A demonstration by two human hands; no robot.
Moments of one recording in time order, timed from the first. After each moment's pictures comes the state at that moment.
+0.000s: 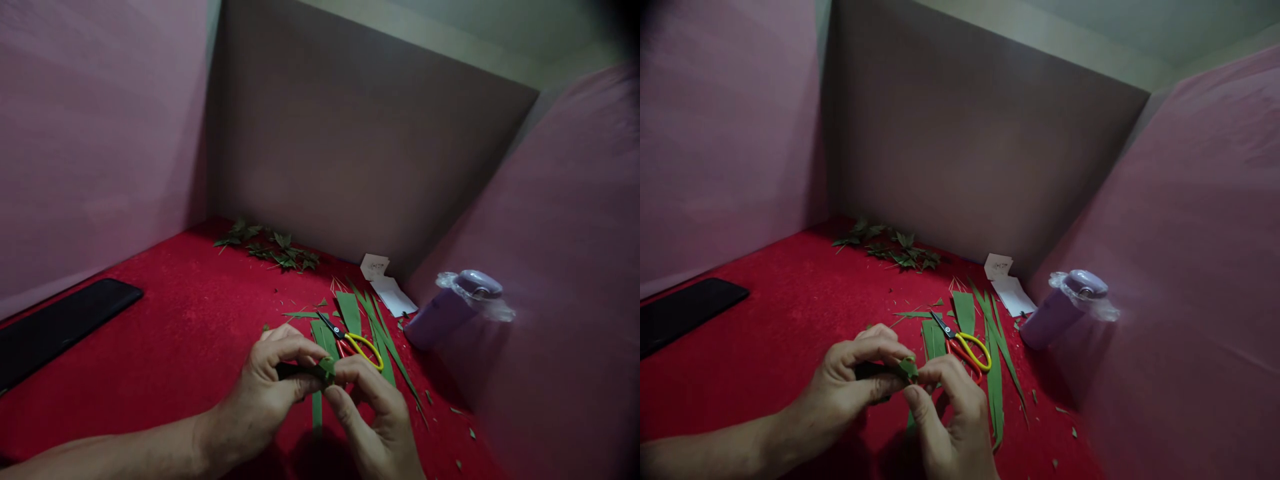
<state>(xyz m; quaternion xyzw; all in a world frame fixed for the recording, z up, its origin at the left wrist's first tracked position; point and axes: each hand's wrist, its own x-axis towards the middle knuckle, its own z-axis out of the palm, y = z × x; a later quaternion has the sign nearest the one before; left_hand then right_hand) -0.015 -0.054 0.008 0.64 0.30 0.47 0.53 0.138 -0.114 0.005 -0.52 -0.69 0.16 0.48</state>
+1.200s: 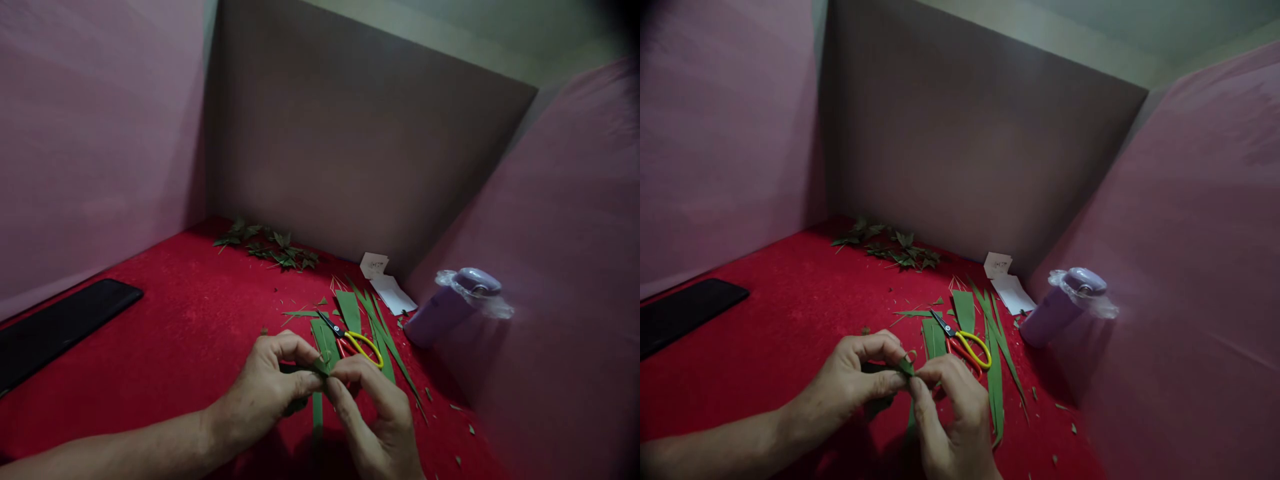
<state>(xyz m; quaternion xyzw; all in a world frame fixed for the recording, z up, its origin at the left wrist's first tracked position) -0.013 -0.051 0.012 0.53 0.33 0.36 0.69 0.134 -0.115 0.004 -0.51 -0.68 0.13 0.50</state>
